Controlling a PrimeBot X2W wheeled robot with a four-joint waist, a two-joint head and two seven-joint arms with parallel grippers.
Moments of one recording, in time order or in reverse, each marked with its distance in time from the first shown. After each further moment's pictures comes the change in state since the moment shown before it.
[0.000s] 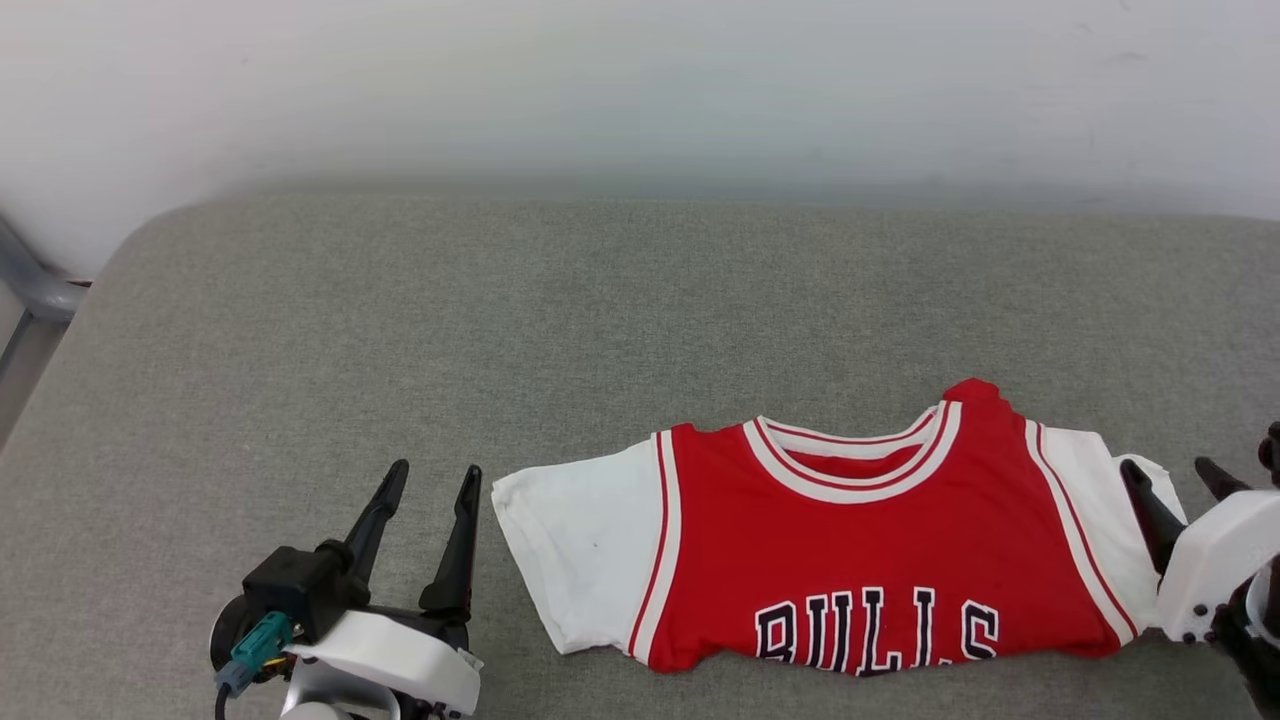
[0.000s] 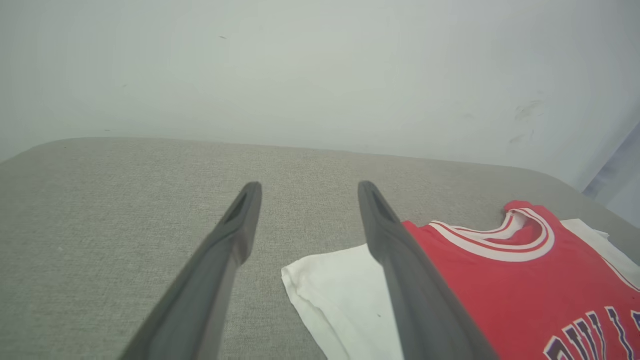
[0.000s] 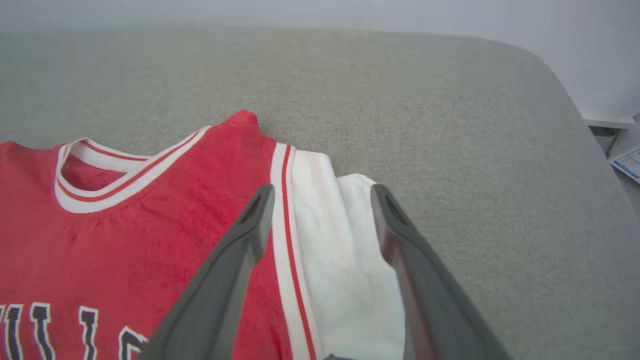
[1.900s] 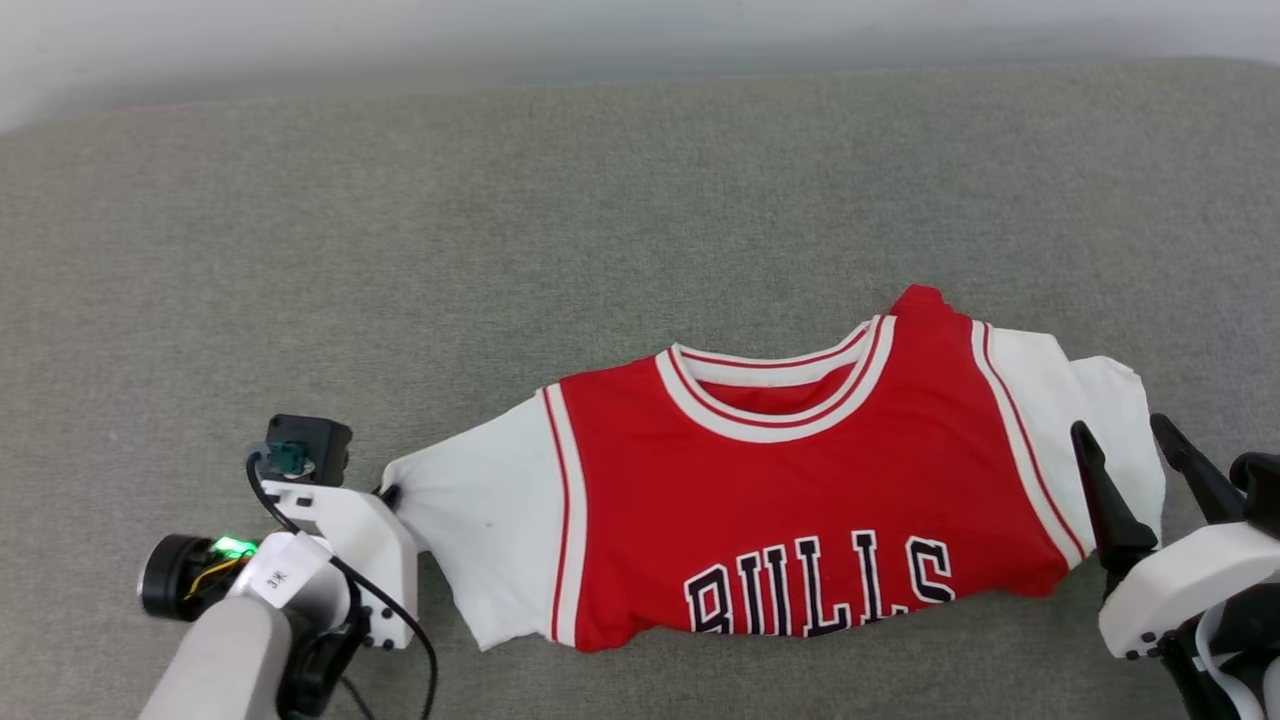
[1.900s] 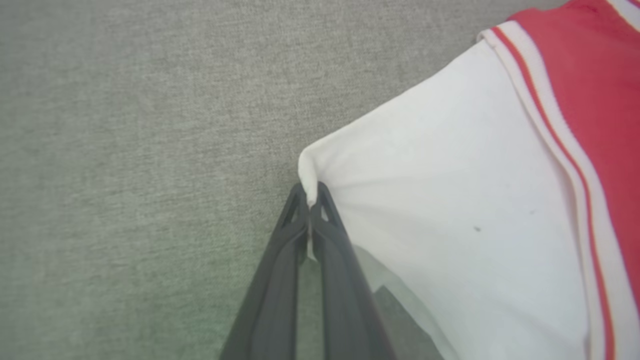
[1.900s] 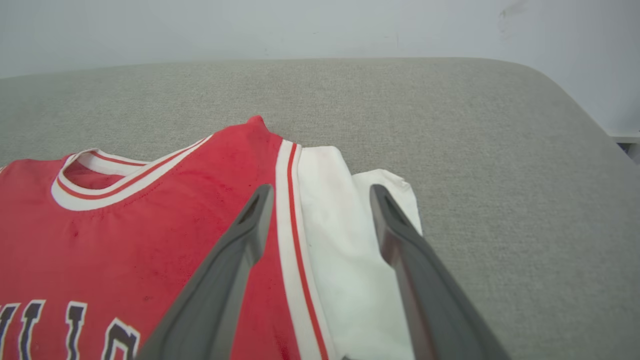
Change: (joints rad) left arm -0.190 0.185 -0.099 0.039 -0.062 0.175 0.768; right arm 0.115 0.119 0.048 -0.217 -0.030 0.000 -0.327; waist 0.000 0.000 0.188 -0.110
